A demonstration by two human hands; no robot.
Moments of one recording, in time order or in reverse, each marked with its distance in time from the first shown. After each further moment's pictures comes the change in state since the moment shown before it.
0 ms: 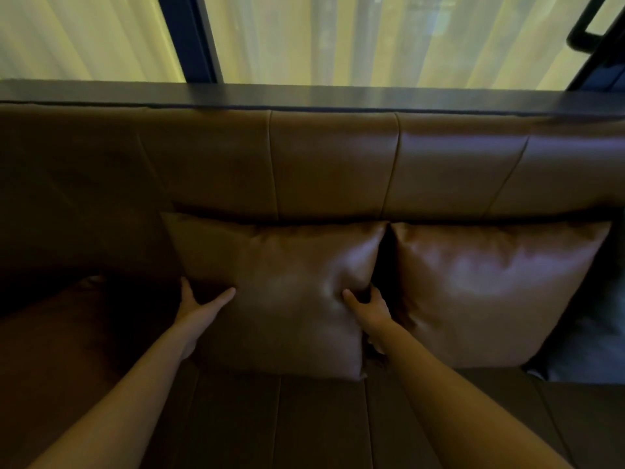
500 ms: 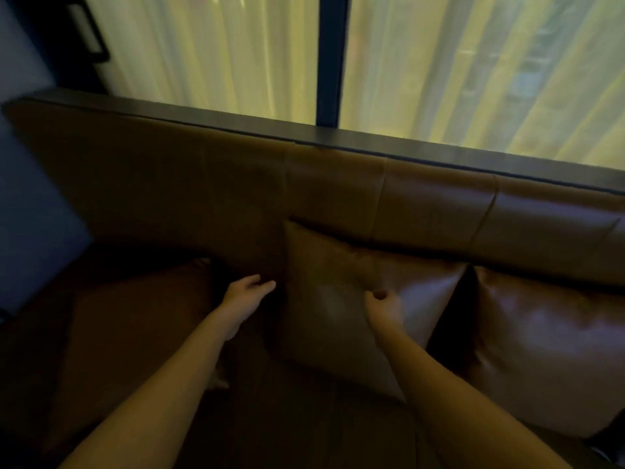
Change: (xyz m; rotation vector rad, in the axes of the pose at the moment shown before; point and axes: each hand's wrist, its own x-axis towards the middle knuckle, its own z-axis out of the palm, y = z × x) left_hand -0.079 0.032 -0.115 -0.043 -0.015 0.031; right_hand -0.097 -0.077 0.105 -0.092 0.061 -0.125
